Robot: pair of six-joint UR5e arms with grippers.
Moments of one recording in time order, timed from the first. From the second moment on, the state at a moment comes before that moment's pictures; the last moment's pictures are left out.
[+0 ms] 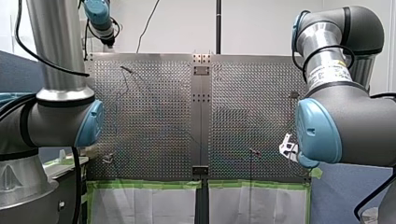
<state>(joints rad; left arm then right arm) 0.18 -1.23 -1.72 -3.40 -1.65 -1.82 1.61 -0.75 1.85 -0.95 1.55 1.92</state>
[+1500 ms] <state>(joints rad) 0.13 -1.31 -1.65 -3.58 -1.71 -1.79 1.62 -0.75 1.85 -0.95 1.55 1.92</state>
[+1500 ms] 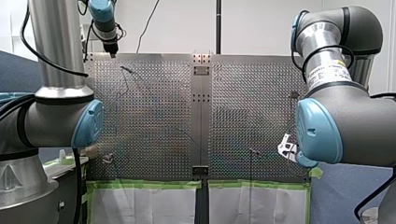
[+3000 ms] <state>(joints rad) 0.09 -1.31 -1.66 -3.57 -1.77 -1.84 1.62 -0.75 1.85 -0.95 1.55 1.92</state>
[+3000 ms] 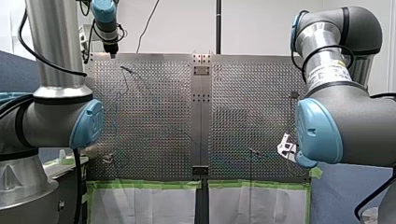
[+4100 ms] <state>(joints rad) 0.04 -1.27 -1.71 -3.46 -1.60 -1.90 1.63 -0.75 1.85 -0.96 1.55 1.93</state>
